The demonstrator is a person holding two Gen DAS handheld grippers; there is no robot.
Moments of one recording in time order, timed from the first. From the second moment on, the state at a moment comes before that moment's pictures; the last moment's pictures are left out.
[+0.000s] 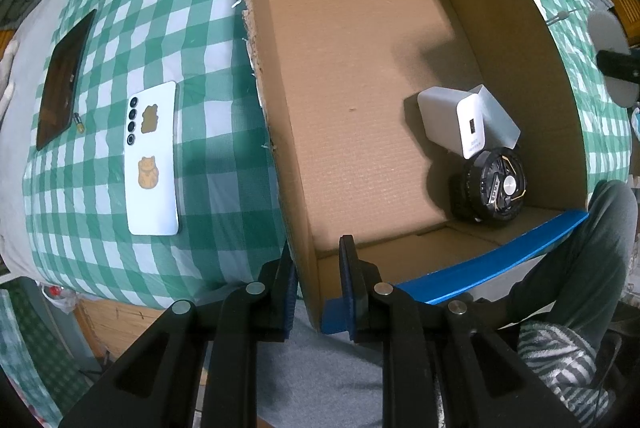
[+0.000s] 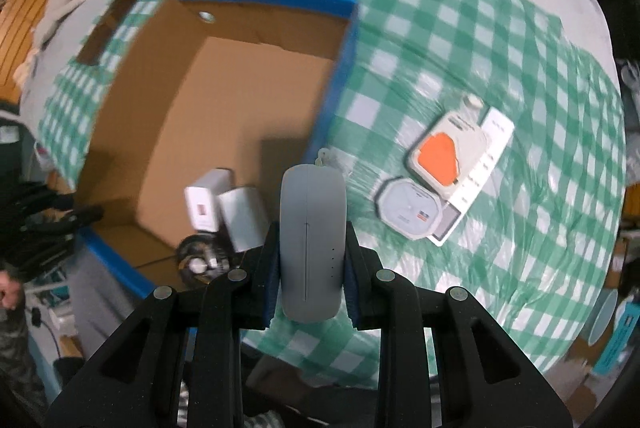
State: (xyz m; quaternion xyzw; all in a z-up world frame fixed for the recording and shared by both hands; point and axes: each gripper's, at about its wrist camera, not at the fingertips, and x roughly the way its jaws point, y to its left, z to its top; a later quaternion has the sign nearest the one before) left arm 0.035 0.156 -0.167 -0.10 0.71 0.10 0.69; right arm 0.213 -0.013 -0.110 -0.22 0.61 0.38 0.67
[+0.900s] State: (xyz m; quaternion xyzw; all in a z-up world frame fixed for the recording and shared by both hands) left arm 0.036 0.157 -0.167 -0.10 0.71 0.10 0.69; right arm 0.133 0.032 -0.146 -0.27 0.61 0.45 0.59
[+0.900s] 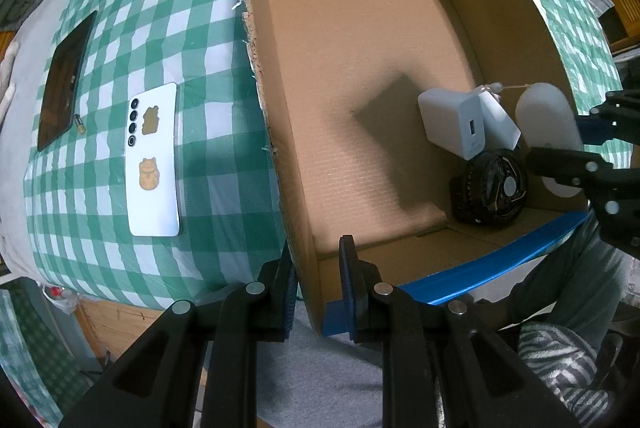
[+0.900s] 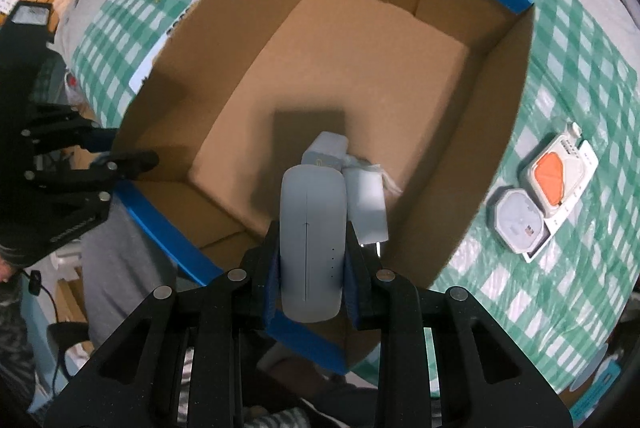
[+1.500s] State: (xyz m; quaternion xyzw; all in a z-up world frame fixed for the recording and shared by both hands) left arm 0.037 0.154 -0.165 -0.10 0.71 0.10 0.69; right arm 0.151 0.017 -0.117 -0.24 0.57 0.45 0.64
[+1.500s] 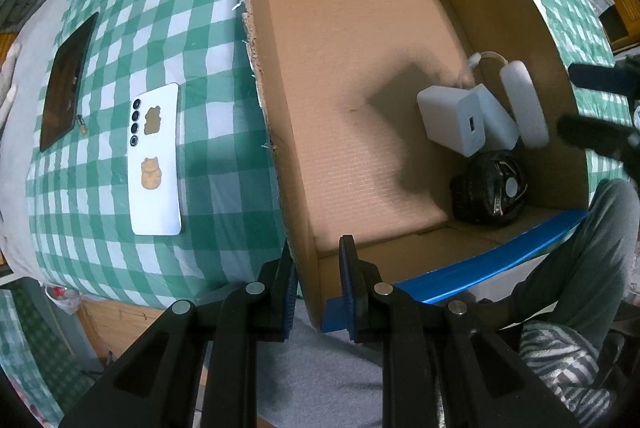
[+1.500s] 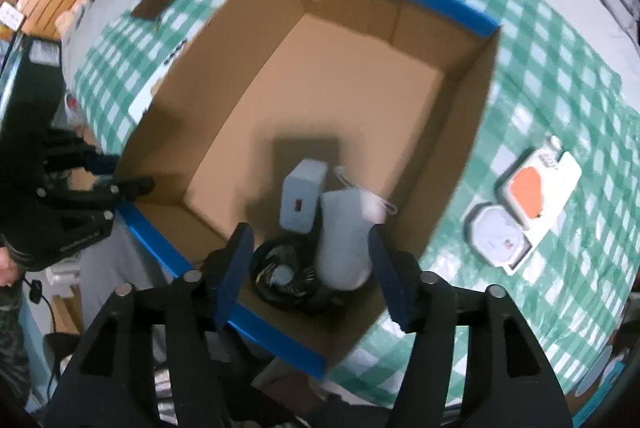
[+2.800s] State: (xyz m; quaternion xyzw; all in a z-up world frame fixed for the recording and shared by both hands) left arm 0.036 0.154 -0.165 -0.10 0.71 0.10 0.69; right arm 0.289 -0.053 -0.184 -0.20 0.64 0.34 0.66
